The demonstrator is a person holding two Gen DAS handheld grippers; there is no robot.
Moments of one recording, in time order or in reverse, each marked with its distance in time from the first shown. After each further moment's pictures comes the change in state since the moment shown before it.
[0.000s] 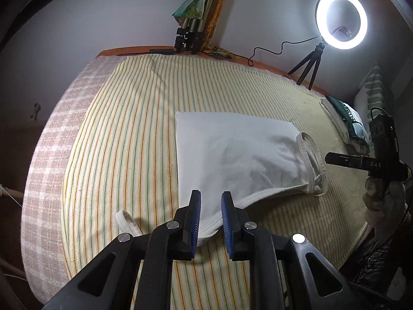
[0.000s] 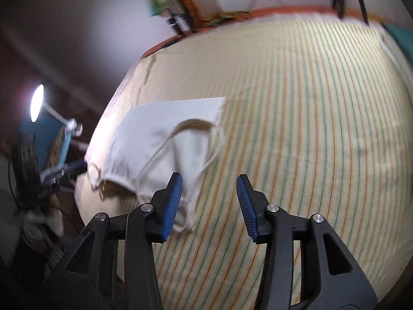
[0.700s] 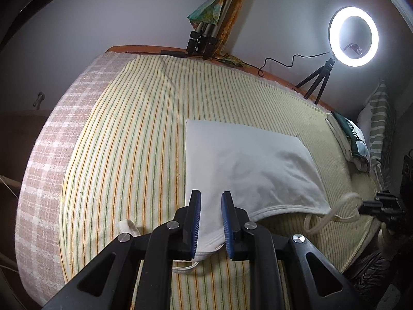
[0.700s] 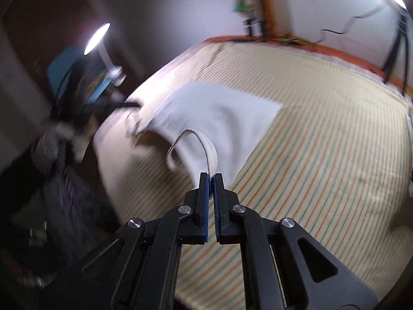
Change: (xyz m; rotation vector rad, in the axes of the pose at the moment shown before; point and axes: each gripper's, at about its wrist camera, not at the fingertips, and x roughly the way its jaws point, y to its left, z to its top) left arm 0.002 0.011 0.008 -0.072 -0.032 -0.002; right arm -0.065 0.075 -0.054 -0.558 0.134 0.074
